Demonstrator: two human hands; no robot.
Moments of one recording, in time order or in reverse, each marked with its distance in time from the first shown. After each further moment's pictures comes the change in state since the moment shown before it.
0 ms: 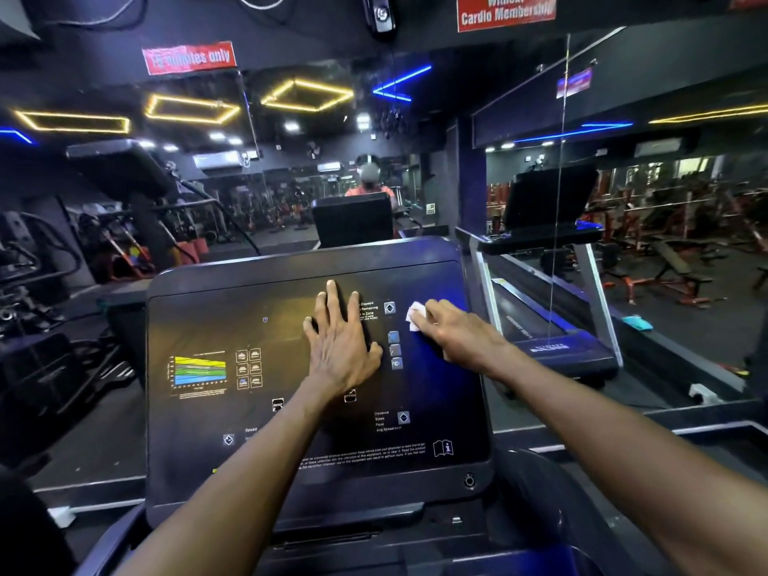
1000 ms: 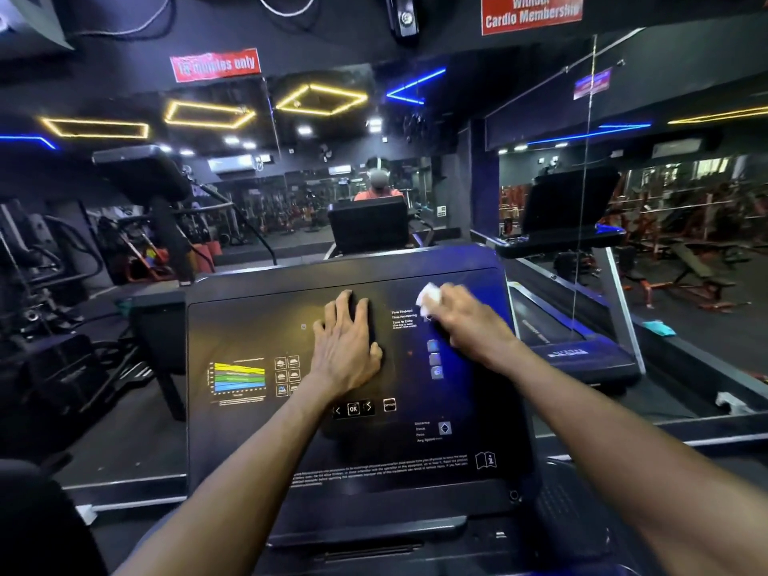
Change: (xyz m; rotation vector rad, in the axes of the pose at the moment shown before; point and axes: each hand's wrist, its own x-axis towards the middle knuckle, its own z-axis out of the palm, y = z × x) left_hand 0.010 -0.058 -0.022 0.053 0.026 0.116; right_hand 0.051 -0.026 -0.003 0.030 0.089 0.170
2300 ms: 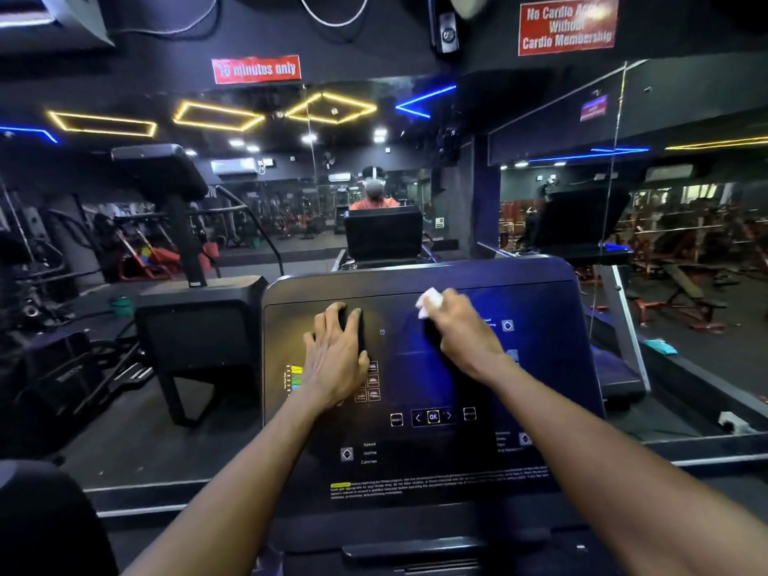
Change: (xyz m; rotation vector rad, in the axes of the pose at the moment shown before) left_hand -0.025 -0.136 -0.022 -0.056 0.016 -0.025; right_hand 0.064 -0.124 0.021 0.097 0.049 0.125
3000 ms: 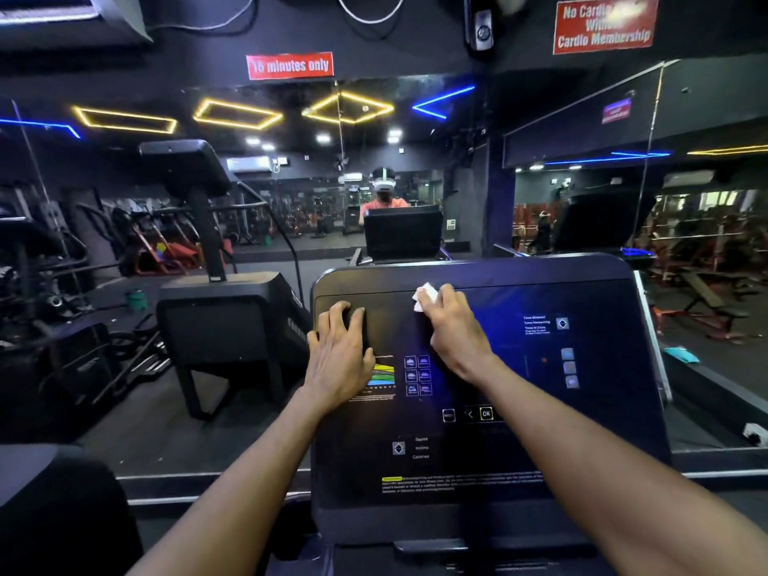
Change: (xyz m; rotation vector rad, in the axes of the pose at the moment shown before) left_hand -0.019 -0.070 -0.009 -0.011 0.036 -0.029; right_hand 0.025 -0.089 0.030 -0.026 0.041 0.003
